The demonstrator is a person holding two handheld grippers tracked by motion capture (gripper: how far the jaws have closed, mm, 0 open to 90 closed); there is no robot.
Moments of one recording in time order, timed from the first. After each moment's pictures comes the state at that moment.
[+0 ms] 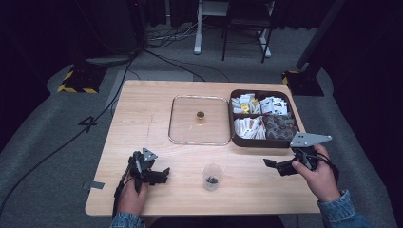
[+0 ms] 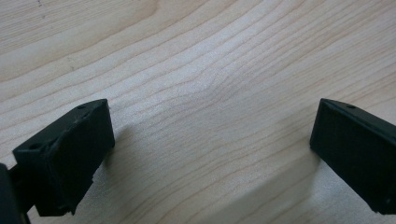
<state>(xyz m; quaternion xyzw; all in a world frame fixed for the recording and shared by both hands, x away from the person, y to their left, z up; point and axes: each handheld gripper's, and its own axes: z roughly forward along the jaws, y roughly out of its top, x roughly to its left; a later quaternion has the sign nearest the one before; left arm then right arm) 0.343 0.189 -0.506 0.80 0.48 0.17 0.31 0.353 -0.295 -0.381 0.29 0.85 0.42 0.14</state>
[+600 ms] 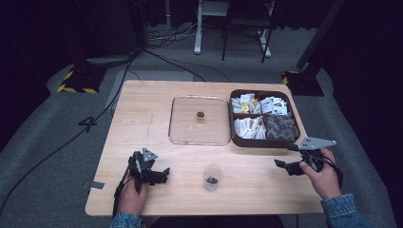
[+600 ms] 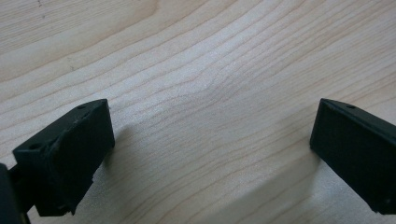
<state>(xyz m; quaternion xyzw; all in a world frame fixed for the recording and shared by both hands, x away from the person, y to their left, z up) 0.343 0.189 -0.506 0.80 0.48 0.17 0.31 0.369 -0.341 -0.430 0.32 0.85 0.38 0.17</state>
